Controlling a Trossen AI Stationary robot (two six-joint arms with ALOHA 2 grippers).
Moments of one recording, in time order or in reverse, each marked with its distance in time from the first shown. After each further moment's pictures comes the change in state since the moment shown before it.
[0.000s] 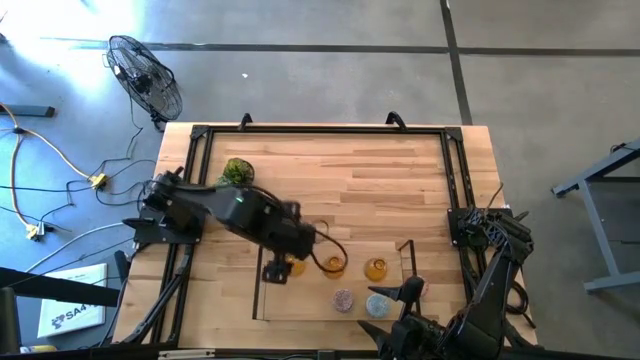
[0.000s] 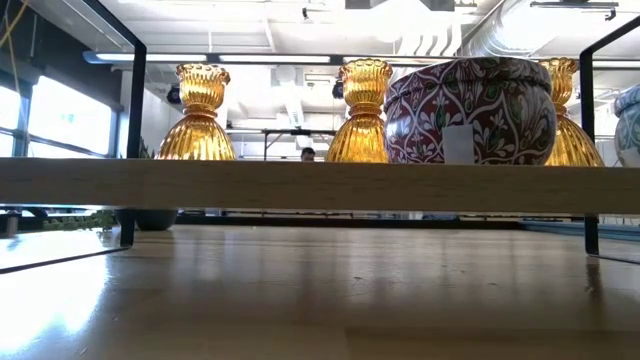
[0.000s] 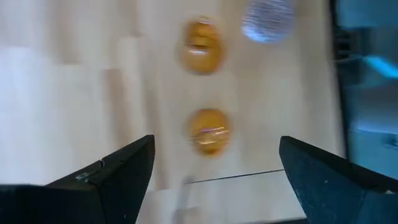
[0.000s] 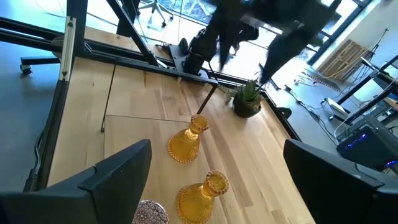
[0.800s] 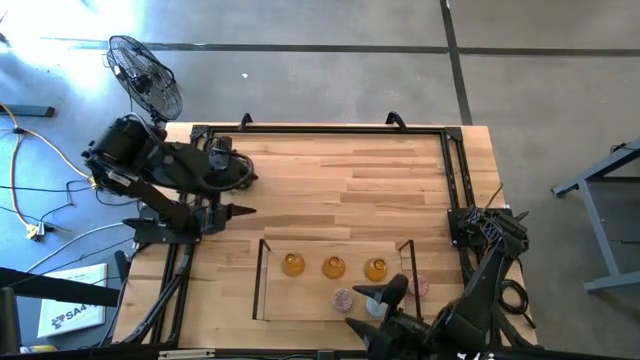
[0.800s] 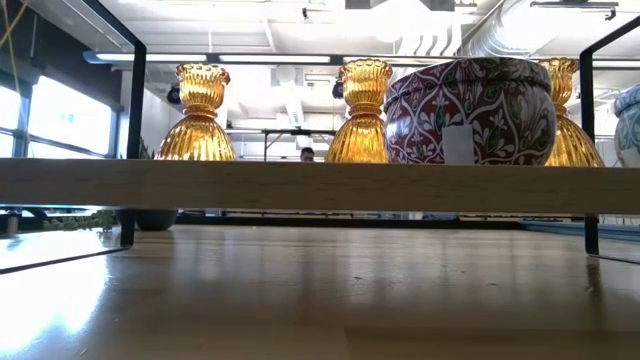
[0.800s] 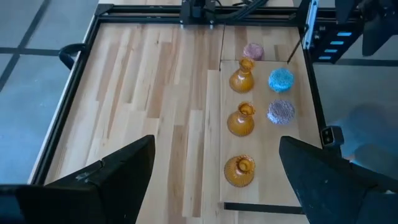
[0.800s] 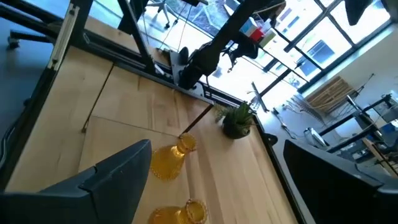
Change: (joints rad) left arm 0.020 -0.343 0.189 -0.085 -0.208 -0.066; right arm -0.062 0.000 0.000 0.228 -0.001 -0.427
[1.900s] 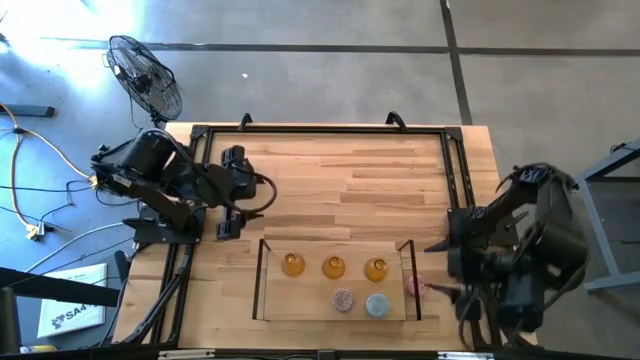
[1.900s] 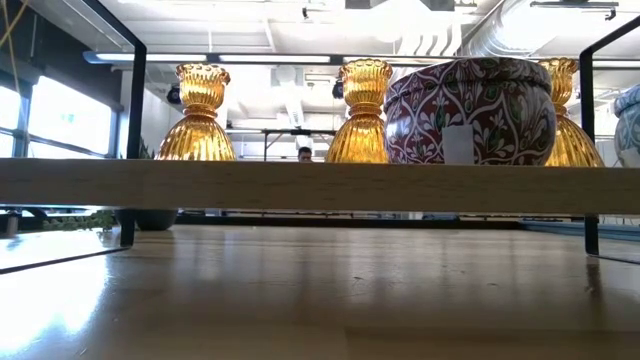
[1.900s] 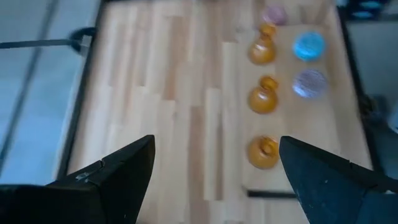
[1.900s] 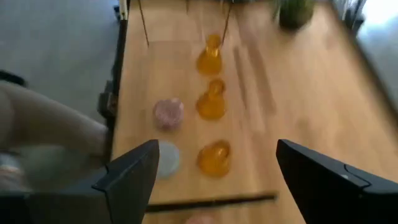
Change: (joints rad) left arm 0.001 0.002 -0.138 0.014 -0.052 0.057; right arm 0.100 -0.463 -0.088 -0.563 -0.487 0.577
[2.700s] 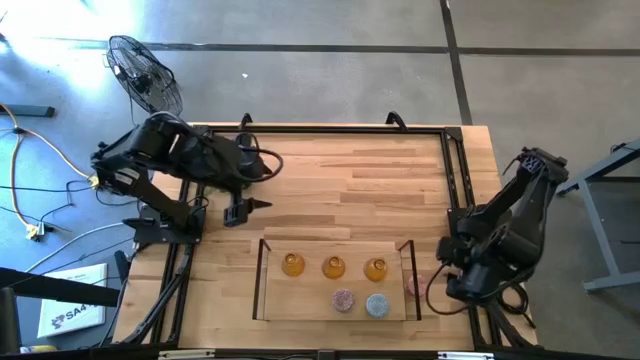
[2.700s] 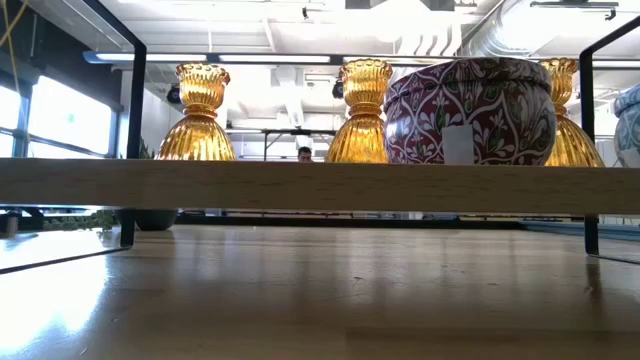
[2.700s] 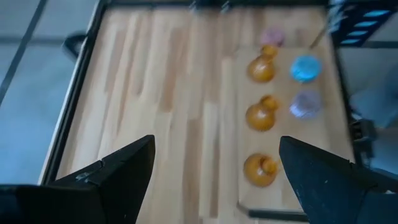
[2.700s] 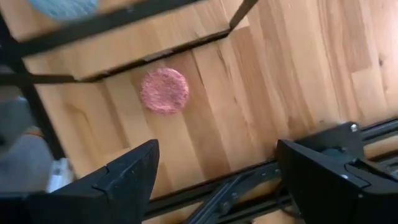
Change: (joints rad) left arm 0.140 -0.007 -0.001 0.079 0.134 0.061; right arm -0.057 -0.232 -0.633 0.035 -0.527 0.379
